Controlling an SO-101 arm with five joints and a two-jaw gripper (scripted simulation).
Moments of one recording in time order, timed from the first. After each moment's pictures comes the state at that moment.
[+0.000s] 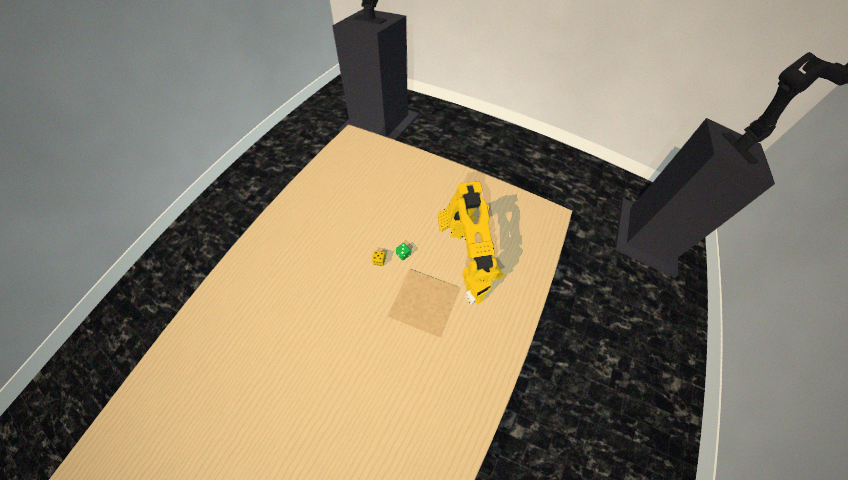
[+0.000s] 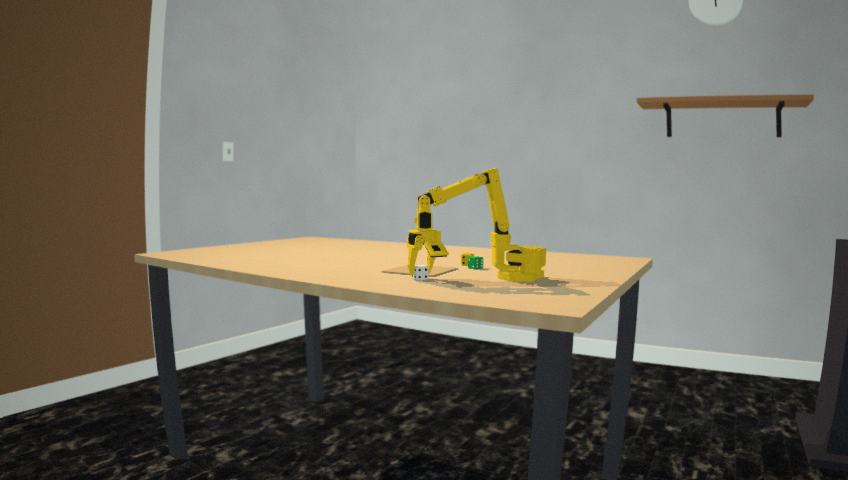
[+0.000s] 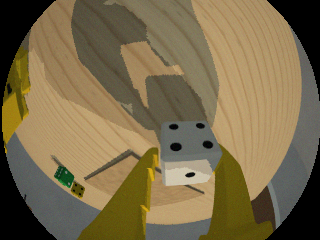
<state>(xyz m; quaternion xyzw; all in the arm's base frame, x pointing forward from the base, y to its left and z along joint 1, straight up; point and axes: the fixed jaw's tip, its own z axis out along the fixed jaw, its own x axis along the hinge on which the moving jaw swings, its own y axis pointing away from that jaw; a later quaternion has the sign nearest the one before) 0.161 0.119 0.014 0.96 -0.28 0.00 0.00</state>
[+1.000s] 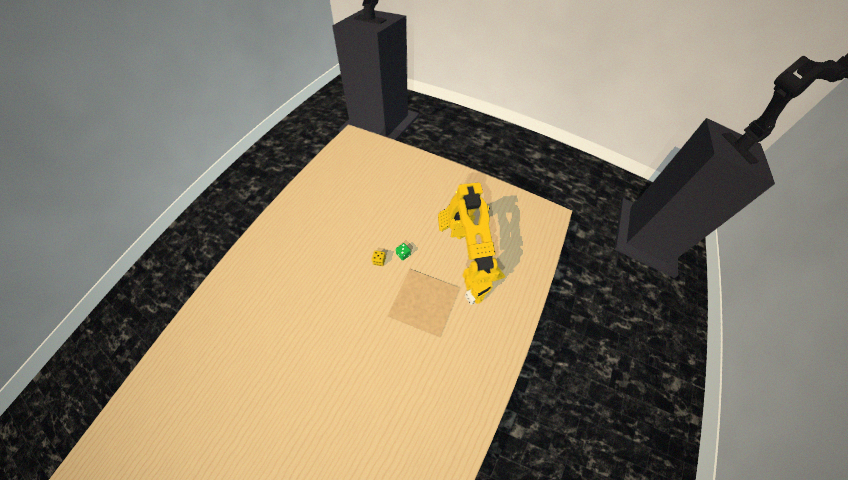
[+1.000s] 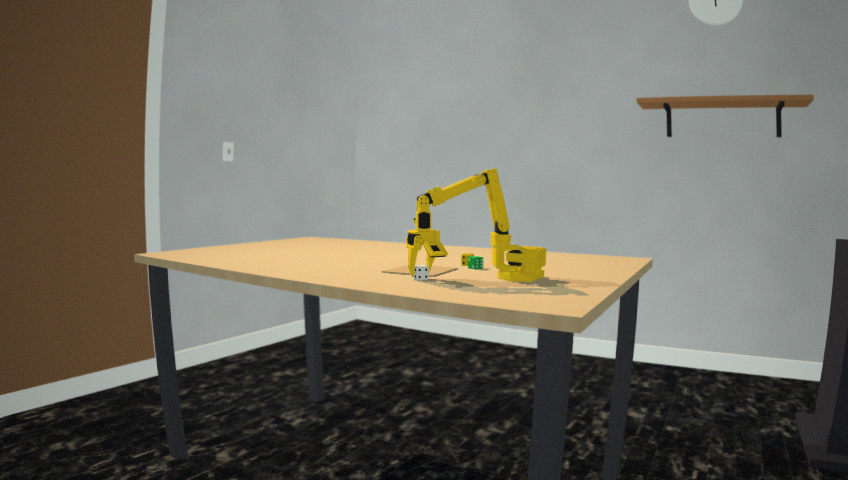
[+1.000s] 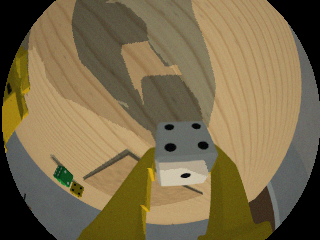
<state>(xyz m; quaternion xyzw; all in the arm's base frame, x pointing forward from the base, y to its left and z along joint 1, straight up) 0.162 0.121 0.014 0.96 -0.28 0.00 0.00</state>
